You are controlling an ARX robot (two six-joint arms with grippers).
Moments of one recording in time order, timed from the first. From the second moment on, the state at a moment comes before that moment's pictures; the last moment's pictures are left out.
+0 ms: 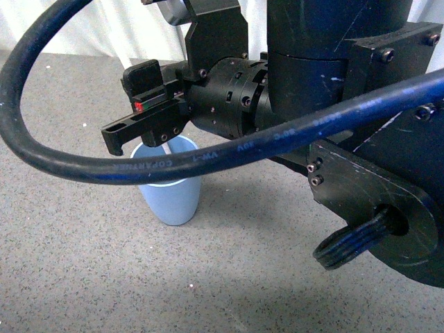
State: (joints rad) left arm 0.00 0.00 0.02 0.00 0.00 0.00; right arm 0.62 2.09 0.88 1.05 -0.33 0.05
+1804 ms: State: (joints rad) left arm 0.00 0.00 0.02 0.00 0.00 0.00; right arm 0.02 0.84 0.03 0.80 0.01 -0.01
